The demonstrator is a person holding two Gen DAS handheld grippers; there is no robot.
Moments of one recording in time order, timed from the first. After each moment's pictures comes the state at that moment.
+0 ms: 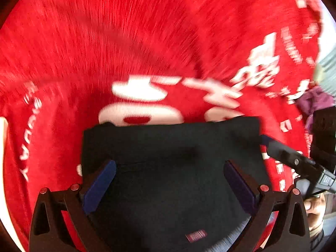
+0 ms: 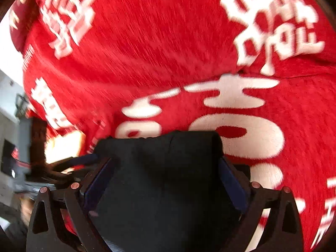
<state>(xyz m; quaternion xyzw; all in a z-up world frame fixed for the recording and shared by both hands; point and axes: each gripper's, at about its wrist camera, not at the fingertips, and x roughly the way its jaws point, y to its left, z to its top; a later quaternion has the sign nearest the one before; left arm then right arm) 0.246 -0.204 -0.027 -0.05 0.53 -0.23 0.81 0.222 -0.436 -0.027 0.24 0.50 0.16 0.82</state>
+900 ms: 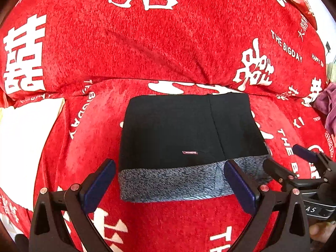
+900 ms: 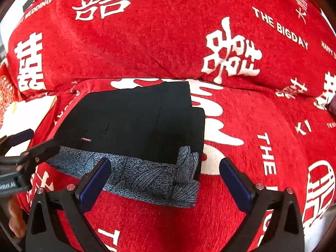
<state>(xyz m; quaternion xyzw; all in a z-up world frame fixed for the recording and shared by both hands) 0.103 -0.189 0.008 -0.01 0.46 -0.11 0.88 0.089 -0.385 0.025 0.03 0.49 0.02 0.87</state>
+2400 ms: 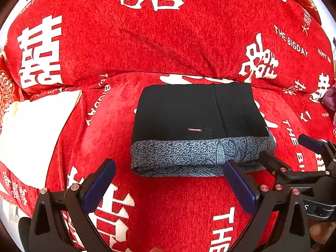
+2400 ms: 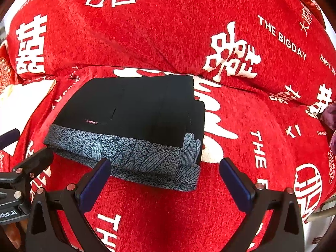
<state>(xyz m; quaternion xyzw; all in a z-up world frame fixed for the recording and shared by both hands) 0.062 -0.189 0.015 0.02 0.46 -0.07 0.89 0.069 -0.360 0.033 -0.03 0.51 0.01 0.86</state>
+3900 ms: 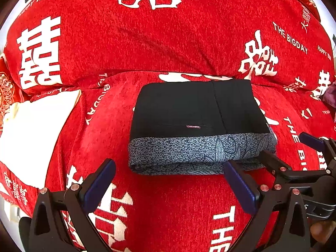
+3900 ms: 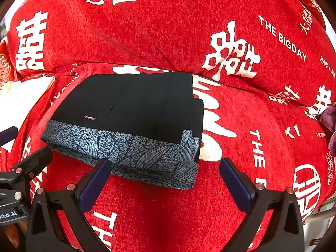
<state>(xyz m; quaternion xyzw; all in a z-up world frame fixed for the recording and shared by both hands) 0.059 -0.193 0.010 0.02 0.46 -0.07 0.89 0.066 -0.362 0.030 -0.04 0.51 0.01 0.86</state>
